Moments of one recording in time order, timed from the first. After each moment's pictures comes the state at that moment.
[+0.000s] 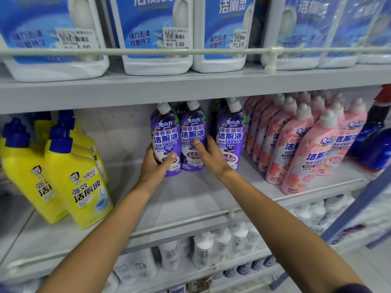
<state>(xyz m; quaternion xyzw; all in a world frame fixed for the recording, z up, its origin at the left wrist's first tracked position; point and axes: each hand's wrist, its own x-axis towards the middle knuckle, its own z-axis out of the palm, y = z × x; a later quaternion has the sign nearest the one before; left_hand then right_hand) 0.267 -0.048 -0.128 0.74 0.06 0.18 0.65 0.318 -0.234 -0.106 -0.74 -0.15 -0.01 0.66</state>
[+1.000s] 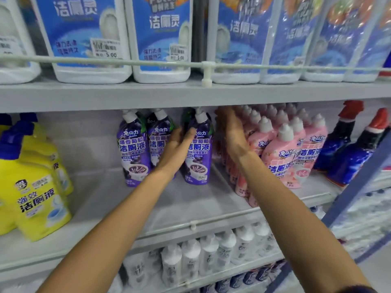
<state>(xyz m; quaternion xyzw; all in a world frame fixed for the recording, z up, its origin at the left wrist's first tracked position) 0.289 -0.200 -0.042 0.75 -0.02 0.14 0.65 0.364 -0.352 -0.012 -0.65 -0.10 -0.09 0.75</state>
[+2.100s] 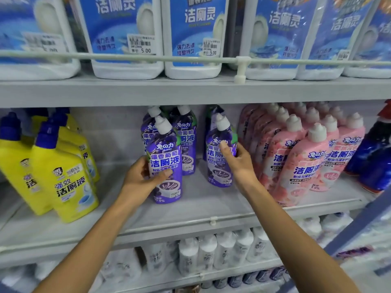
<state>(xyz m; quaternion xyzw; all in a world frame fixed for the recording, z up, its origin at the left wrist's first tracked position) 0.211 -0.085 -0.114 0.70 0.05 0.18 0.69 0.319 -0.331 -0.095 -0.66 -0.11 -0.06 0.74</state>
